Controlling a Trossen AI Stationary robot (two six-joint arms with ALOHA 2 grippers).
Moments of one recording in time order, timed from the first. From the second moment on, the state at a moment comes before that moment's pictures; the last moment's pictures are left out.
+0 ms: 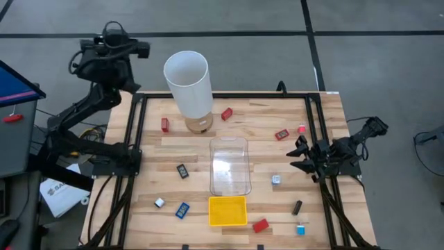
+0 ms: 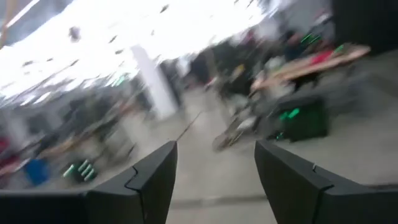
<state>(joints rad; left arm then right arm) 0.45 1.14 1.43 0.35 -1.38 0.97 0.56 0.03 0.01 0.29 0.42 0.18</state>
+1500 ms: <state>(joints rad) 0.23 1.35 1.85 -0.32 -1.51 0.42 0.57 0.03 0.01 0.26 0.42 0.20</state>
